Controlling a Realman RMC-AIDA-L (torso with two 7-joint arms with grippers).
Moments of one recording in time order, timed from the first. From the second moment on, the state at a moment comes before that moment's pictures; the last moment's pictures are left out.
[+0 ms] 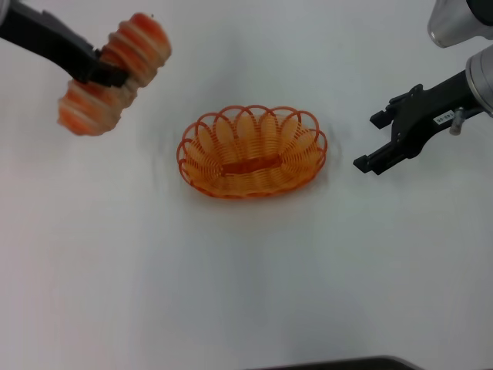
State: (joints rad) left arm -0.89 -2.08 0.87 1.13 2.67 1.63 -2.14; right arm 0.58 2.09 -0.97 -1.11 -2.56 -1.56 1.91
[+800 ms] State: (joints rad) left arm -0.89 -2.17 1.36 1.11 2.45 1.50 -1.91; right arm 0.59 2.09 -0.97 -1.11 -2.56 -1.55 1.91
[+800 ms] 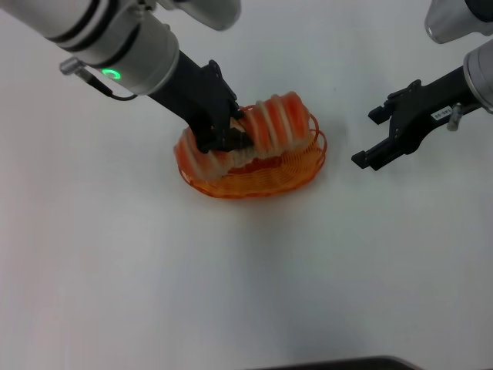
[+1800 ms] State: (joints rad) left arm -0.85 -2.17 1.41 1.05 2.43 1.32 -1.94; right arm 0.60 2.09 -0.97 -1.11 -2.56 -1.55 1.92
